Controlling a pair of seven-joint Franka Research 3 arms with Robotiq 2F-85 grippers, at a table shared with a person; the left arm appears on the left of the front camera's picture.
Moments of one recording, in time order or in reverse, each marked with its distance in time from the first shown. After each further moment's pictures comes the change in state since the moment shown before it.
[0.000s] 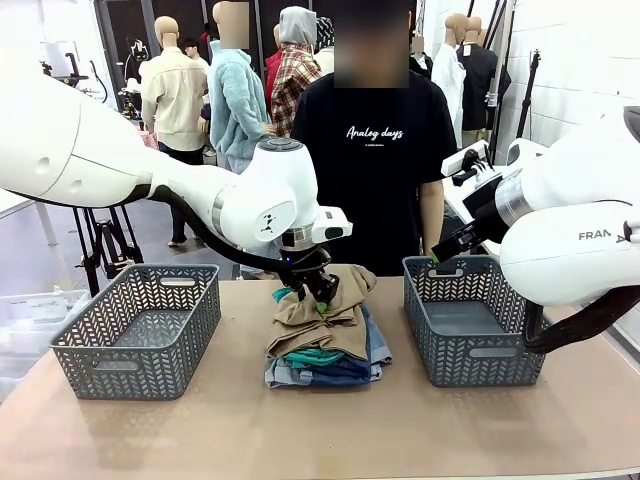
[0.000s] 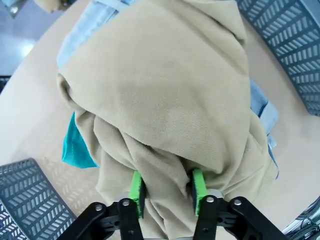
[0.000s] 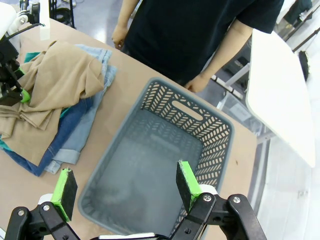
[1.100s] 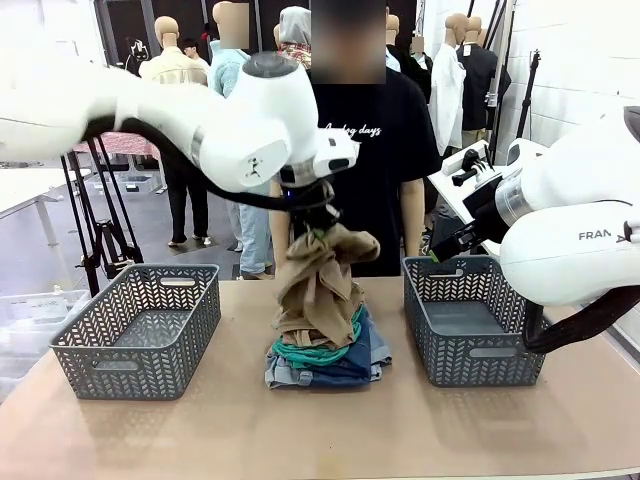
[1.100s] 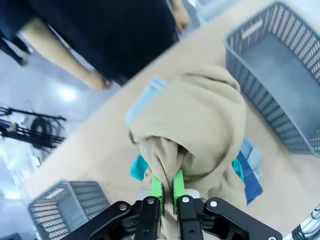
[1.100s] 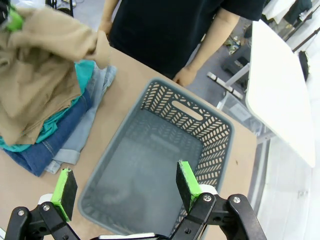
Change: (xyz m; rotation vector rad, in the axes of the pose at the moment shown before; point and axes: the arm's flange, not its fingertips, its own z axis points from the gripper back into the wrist) left arm 0.017 -0.015 0.147 0.178 -0.305 -0.024; right arm 0.000 0.000 0.000 0.000 0.000 0.000
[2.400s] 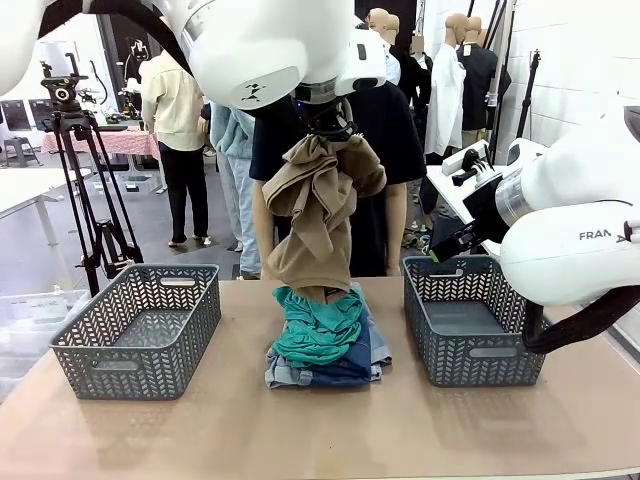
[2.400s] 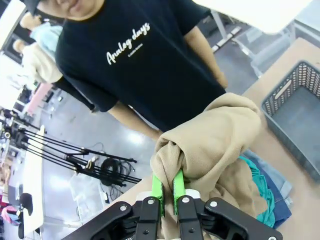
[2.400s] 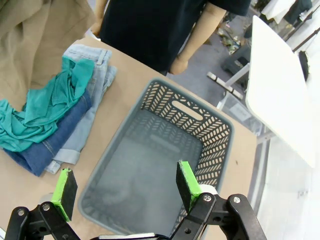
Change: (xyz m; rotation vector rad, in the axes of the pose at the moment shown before) left arm 0.049 -0.022 0.124 0.318 -0.233 -0.123; right arm 0.000 0.000 0.000 0.000 0.000 0.000
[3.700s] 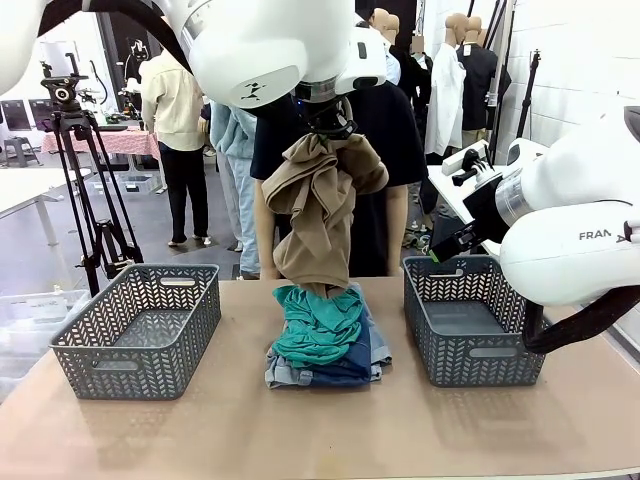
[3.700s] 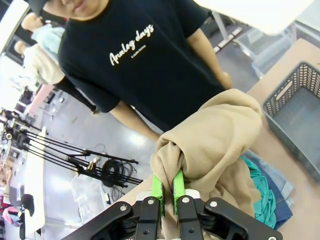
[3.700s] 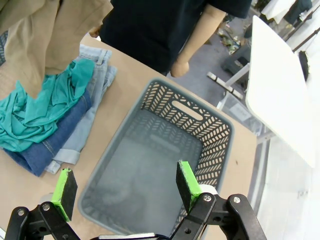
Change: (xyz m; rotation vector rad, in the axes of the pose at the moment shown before) left arm 0.001 0.001 0.001 0.005 -0.005 -0.003; right arm 0.000 0.000 0.000 0.000 0.000 0.000
